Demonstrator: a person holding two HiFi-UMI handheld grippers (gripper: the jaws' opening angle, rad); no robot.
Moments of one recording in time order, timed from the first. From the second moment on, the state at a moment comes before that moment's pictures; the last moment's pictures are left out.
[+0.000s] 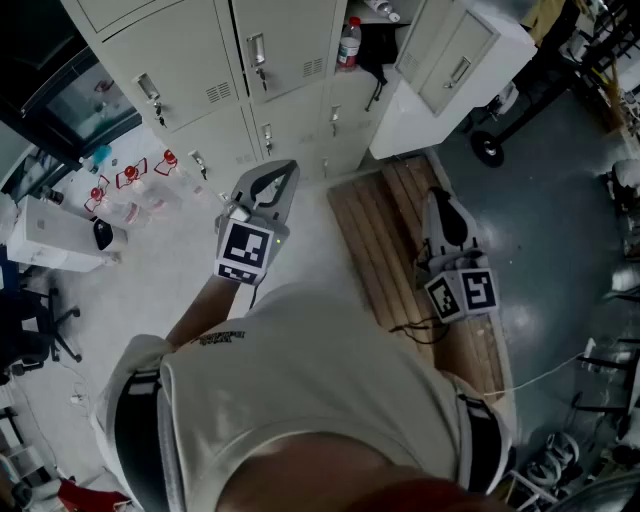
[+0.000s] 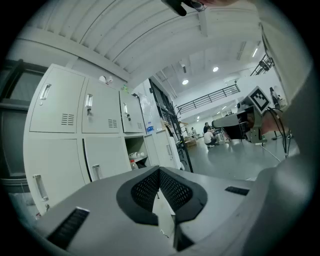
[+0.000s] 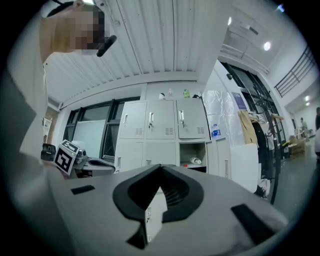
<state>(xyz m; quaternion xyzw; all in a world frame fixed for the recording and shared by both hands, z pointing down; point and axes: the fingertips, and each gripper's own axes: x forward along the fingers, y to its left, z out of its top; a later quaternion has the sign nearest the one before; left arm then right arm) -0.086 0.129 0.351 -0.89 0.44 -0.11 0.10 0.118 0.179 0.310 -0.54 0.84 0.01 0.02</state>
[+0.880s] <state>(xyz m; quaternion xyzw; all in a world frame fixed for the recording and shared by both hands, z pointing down) -0.015 0.150 0.371 -0.88 0.45 -0.13 0.10 0.182 0.184 0.323 -0.51 0.86 0.00 0.03</state>
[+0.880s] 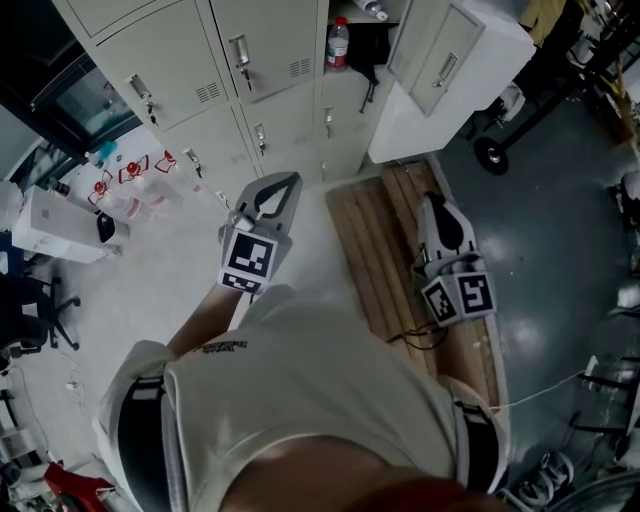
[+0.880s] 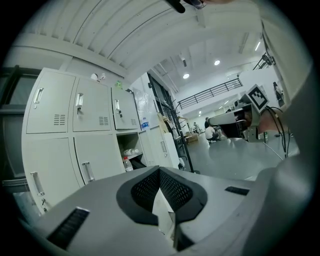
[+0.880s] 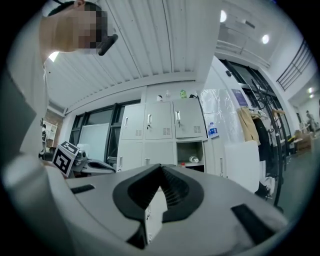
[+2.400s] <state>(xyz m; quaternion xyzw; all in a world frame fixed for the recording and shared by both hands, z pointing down) -0.056 -0.123 0.345 -0.89 0.43 -0.08 0.10 0.117 -0.089 0.312 -0.54 0.84 0.00 0.04</state>
